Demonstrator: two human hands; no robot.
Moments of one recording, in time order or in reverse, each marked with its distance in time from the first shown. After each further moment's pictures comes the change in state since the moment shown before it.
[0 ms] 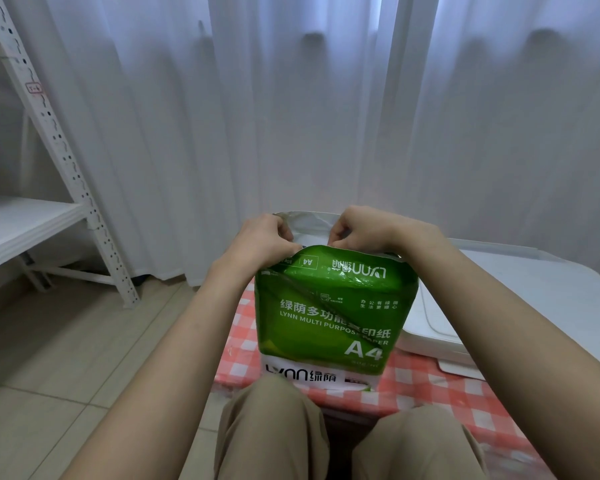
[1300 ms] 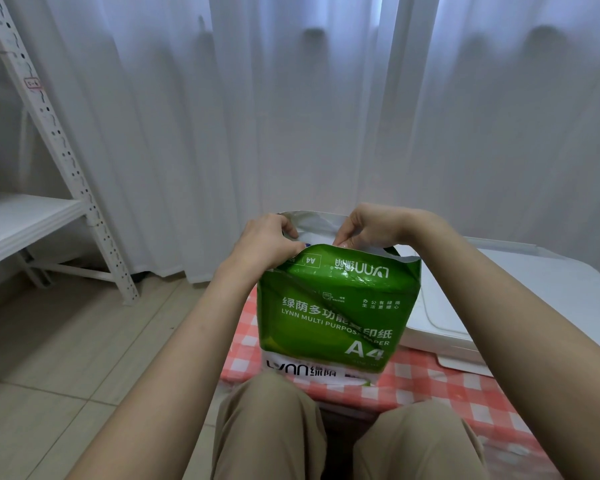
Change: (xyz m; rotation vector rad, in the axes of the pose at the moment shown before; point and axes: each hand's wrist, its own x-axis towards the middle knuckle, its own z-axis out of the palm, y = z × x) left_hand -0.002 -0.004 0.008 -0.020 0.041 0.029; right_hand -0.005 0.009 -0.006 0.108 -0.111 0.019
